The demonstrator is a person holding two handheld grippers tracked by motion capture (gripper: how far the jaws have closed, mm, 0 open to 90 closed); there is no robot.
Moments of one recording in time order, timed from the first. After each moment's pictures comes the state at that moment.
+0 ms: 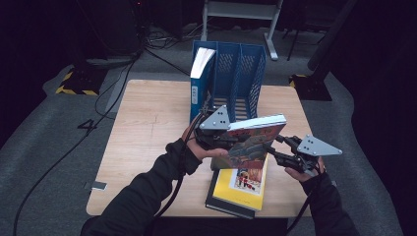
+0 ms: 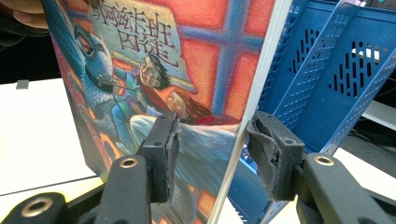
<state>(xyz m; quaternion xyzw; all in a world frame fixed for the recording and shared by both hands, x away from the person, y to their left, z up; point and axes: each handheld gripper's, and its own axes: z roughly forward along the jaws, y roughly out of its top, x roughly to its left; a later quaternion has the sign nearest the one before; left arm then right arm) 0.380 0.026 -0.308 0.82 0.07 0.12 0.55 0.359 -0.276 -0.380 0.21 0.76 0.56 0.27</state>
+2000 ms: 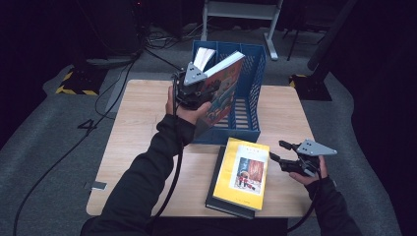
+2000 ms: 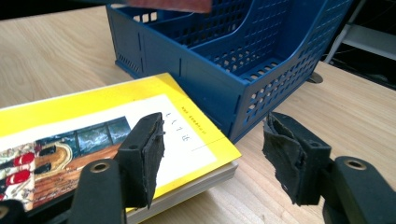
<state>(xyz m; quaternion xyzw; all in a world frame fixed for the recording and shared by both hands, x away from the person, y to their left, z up) 0.452 0.064 -0.271 0.74 0.33 0.26 0.53 0.375 -0.307 -0.430 0.29 0.79 0.48 0.24</state>
